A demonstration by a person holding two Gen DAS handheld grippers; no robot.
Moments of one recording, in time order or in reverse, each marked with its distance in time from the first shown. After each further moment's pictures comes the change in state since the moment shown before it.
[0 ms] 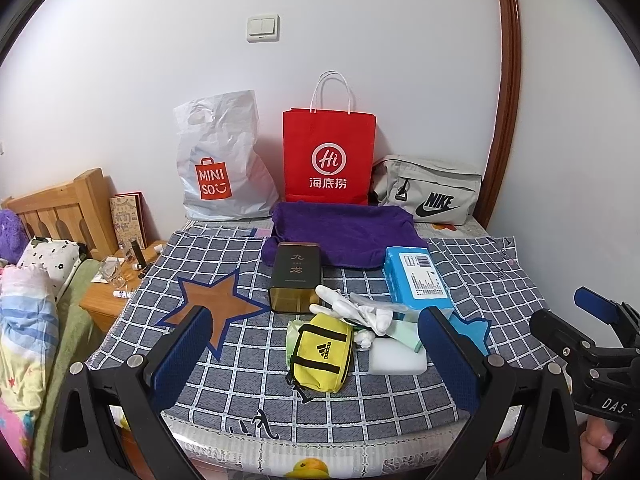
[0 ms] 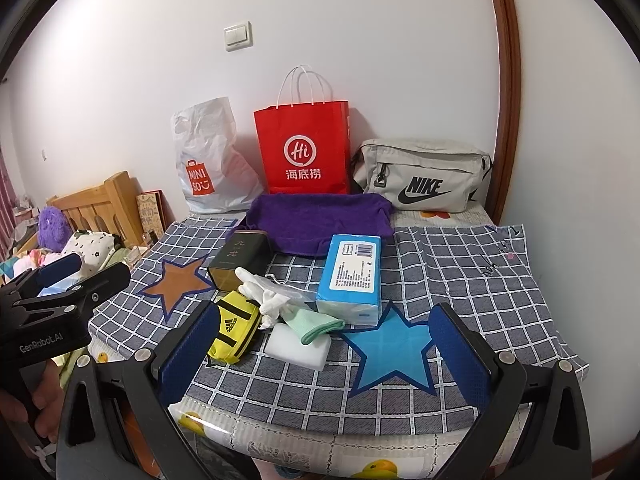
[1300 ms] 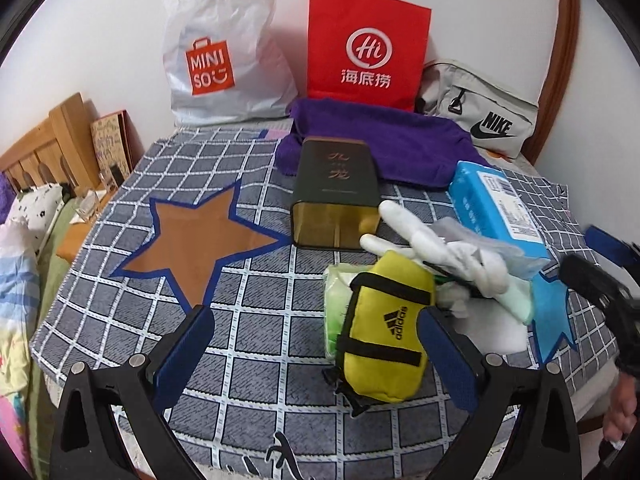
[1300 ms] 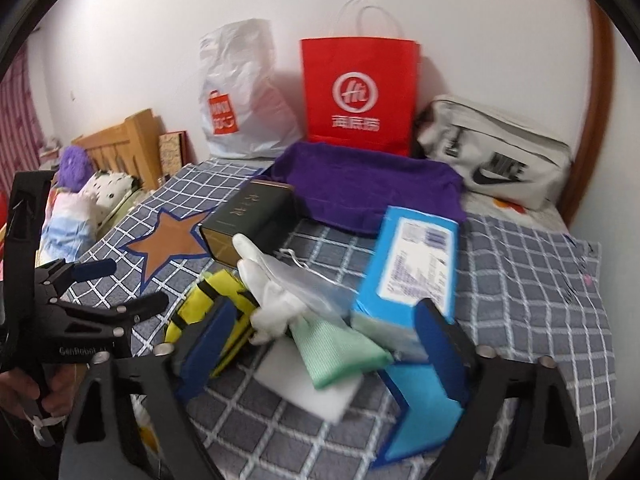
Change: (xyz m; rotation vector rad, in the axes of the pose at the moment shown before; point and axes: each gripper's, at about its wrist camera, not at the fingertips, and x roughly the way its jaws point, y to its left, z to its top) left arm 0.162 0.046 -0.050 -0.039 0.283 0.017; right arm 0.155 0.025 -0.007 -0.172 0.133 0.146
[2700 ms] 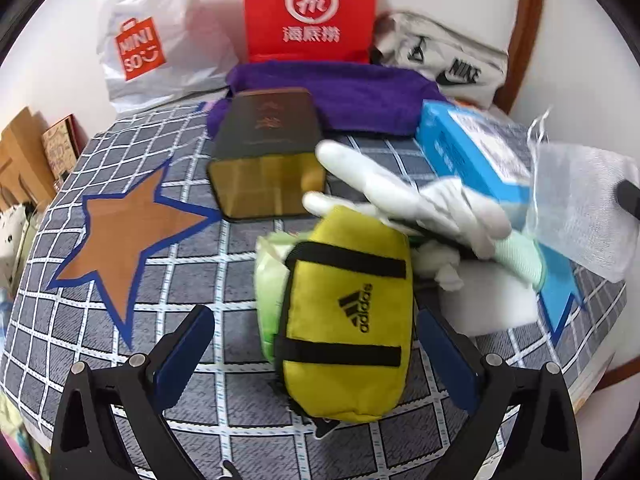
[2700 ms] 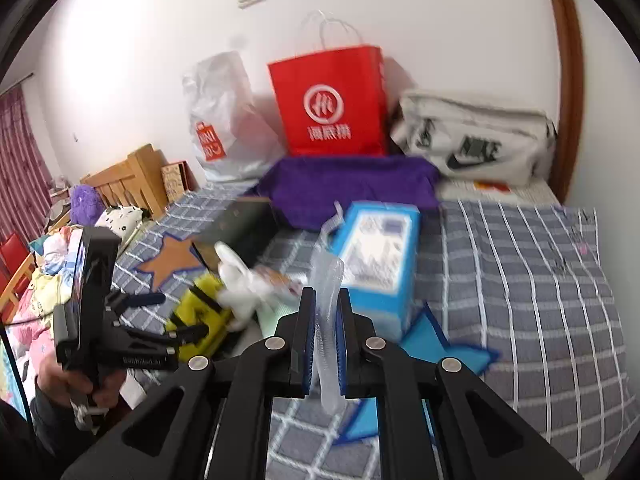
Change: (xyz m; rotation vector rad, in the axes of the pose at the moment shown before) left arm 0.048 -0.038 -0.015 0.147 0.093 -0.077; right arm -0.036 -0.066 -0.031 0.127 -0.048 0.058
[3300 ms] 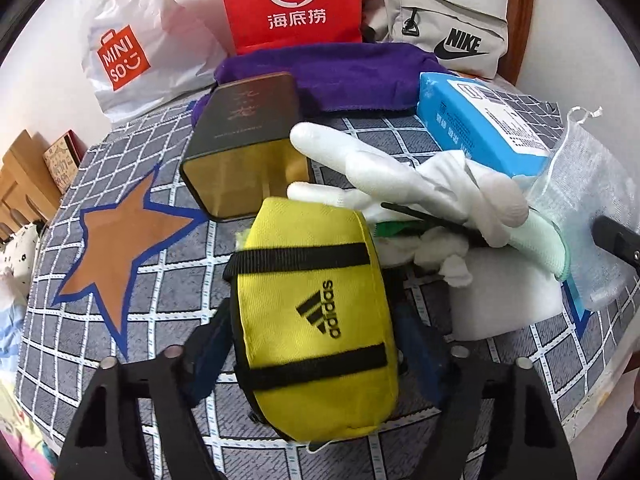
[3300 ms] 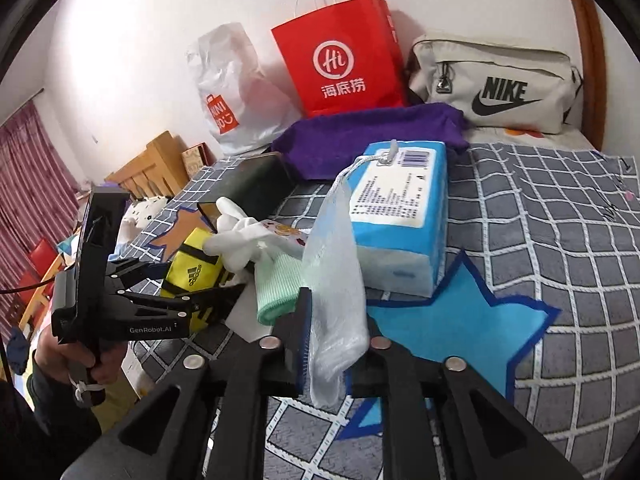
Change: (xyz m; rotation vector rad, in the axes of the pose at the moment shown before) left arm 0.014 -0.015 0.005 0.067 0.033 0.078; right arm 0.043 -0.019 -0.035 0.050 0.066 0.154
